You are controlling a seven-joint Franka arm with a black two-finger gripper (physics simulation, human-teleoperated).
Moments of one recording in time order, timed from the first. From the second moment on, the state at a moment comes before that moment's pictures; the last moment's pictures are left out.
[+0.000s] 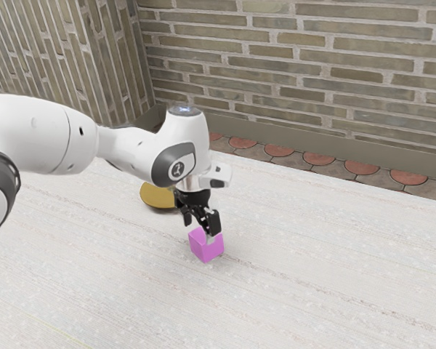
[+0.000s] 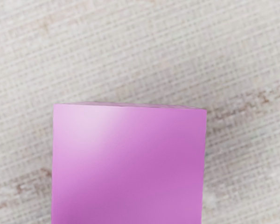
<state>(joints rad) -0.27 0.40 0.09 -1.86 -0.04 2.21 0.20</state>
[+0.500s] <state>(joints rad) -0.23 0.50 0.07 -1.82 -0.05 2.30 0.25</state>
